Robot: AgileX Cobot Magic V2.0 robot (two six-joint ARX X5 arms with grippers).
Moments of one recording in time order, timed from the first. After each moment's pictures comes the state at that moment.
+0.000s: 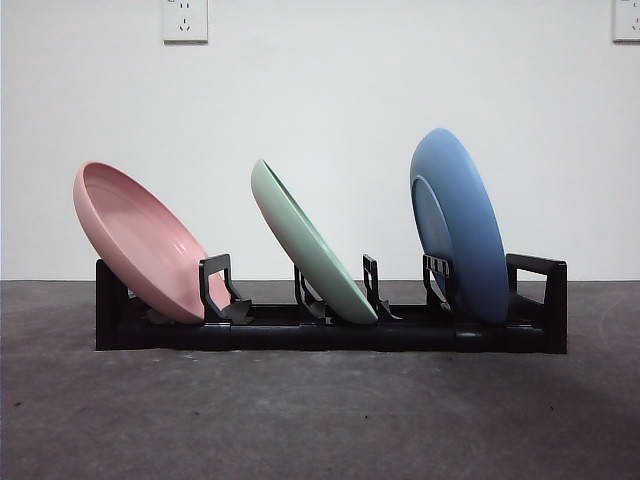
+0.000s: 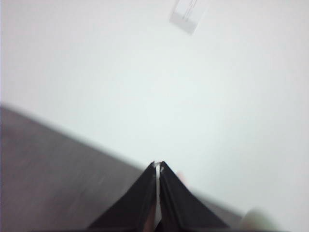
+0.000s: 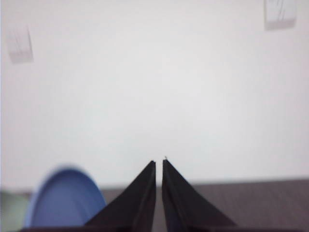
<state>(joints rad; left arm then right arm) 0.03 0.00 0.03 0.27 0.03 -0.51 0.01 0.01 0.02 0.36 -0.10 0.16</state>
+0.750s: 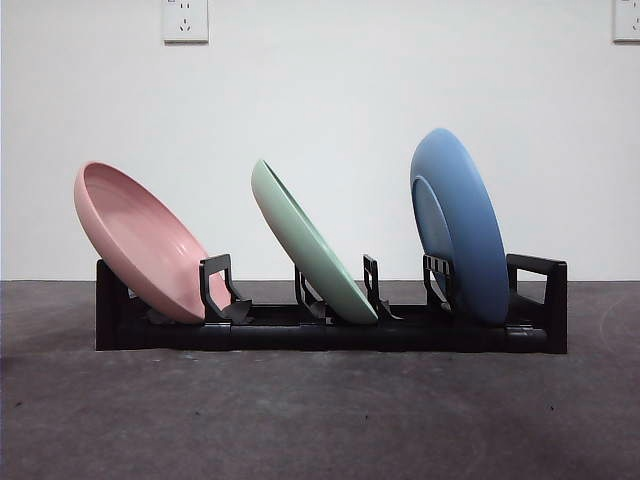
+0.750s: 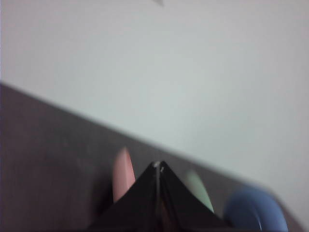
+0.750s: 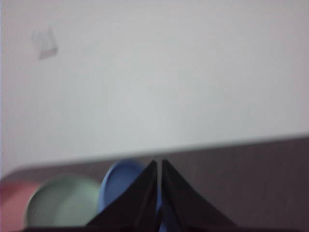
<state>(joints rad) 0.03 0.18 0.57 -0.35 0.24 -0.52 0.01 0.13 0.51 -0.23 -0.22 0.30</state>
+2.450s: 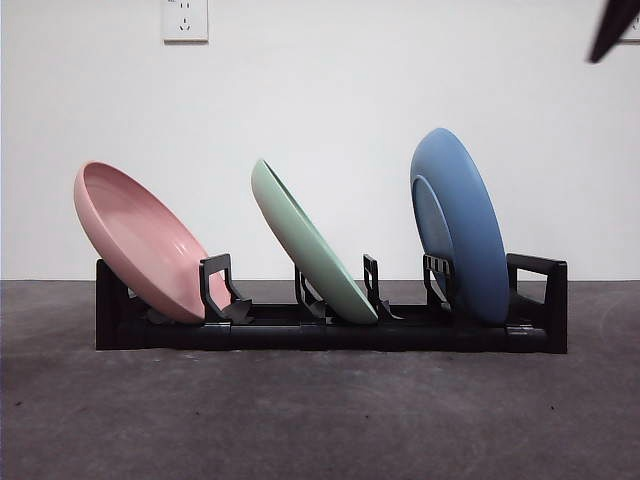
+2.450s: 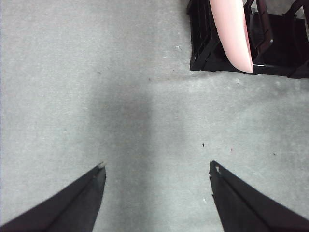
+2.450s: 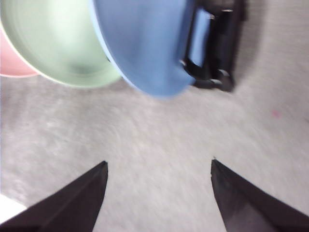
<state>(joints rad) 0.03 0.58 0.83 -1.08 0.16 -0.08 0.12 1.10 1.16 -1.03 -0.42 0.16</state>
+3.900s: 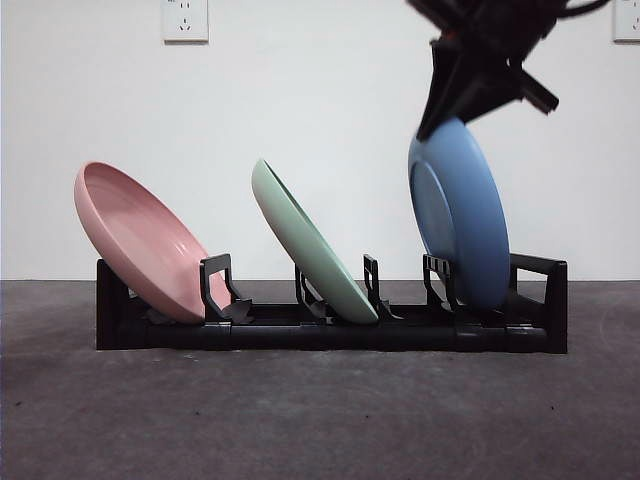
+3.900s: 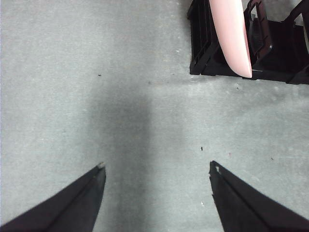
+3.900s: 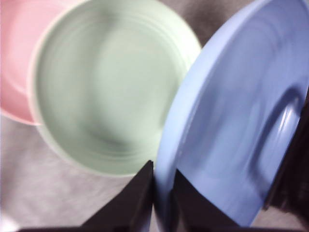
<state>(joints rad) 0.03 0.58 0.83 -1.07 0.16 -0.10 0.31 1.65 1.55 -0.88 -0.47 0.16</state>
